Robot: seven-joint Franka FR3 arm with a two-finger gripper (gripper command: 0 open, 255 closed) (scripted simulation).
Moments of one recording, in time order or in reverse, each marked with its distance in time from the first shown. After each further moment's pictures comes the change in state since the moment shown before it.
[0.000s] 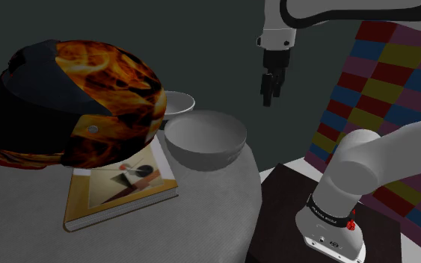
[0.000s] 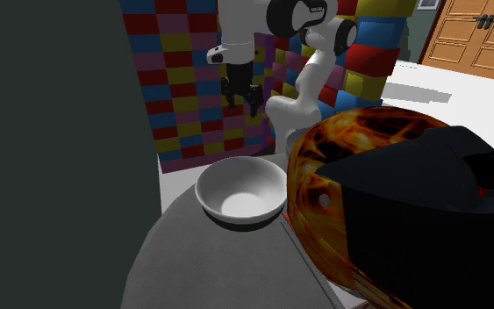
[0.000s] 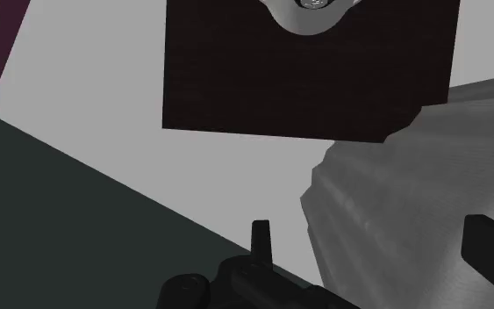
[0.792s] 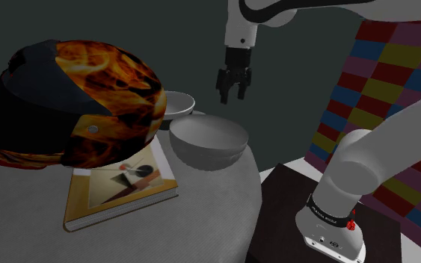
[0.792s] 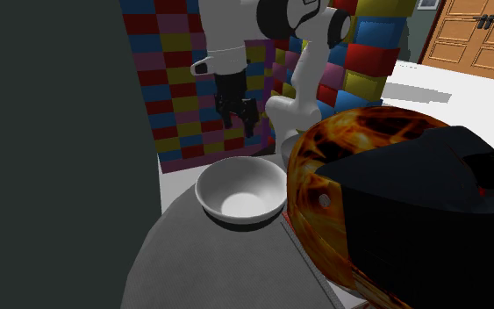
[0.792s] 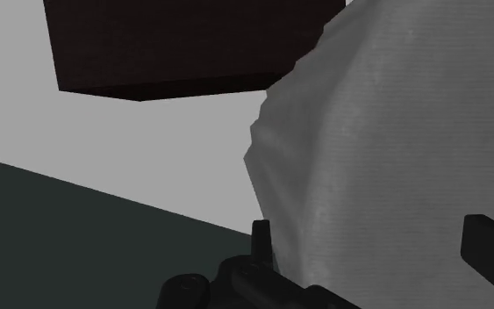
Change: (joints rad) arm 0.011 0.275 0.089 0.168 0.190 0.164 0.229
